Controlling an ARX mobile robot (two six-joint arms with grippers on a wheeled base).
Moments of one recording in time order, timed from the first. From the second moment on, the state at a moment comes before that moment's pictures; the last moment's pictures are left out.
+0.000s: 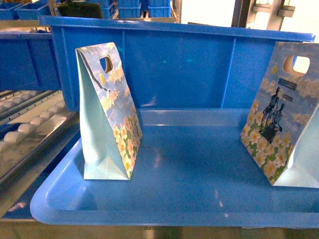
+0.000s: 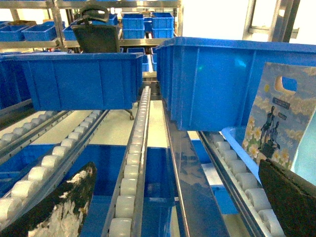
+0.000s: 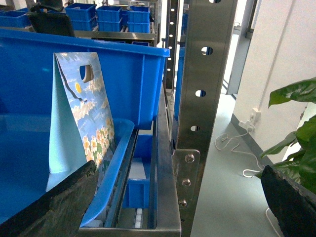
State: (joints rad) left arm 0.00 0.01 0.02 0.00 0.00 0.00; right arm 0.00 0.00 0.01 0.00 0.00 -0.01
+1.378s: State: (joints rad) left arm -0.31 0.96 0.41 0.60 -0.19 -0.08; right arm 0.35 0.90 0.47 0.35 0.25 0.09
